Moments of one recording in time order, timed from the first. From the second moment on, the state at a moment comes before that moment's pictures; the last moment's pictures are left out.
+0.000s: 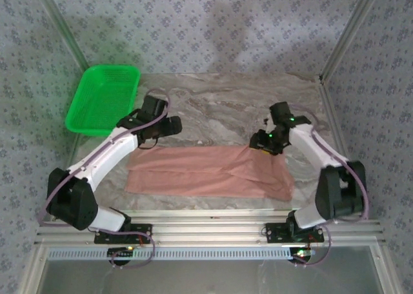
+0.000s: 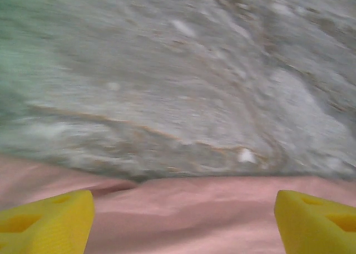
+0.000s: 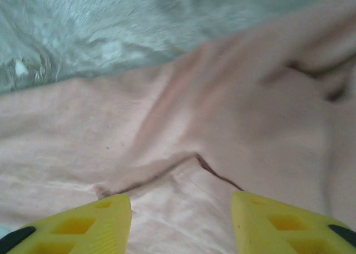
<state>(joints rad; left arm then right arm) -0.48 1.43 1.13 -0.59 -0.05 -0.55 0.22 1.52 1.07 -0.83 -0.34 0.40</state>
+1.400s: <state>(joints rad) -0.42 1.07 0.91 -0.64 -0.04 -0.52 0.46 1.46 0.92 -0.78 -0.28 0.18</state>
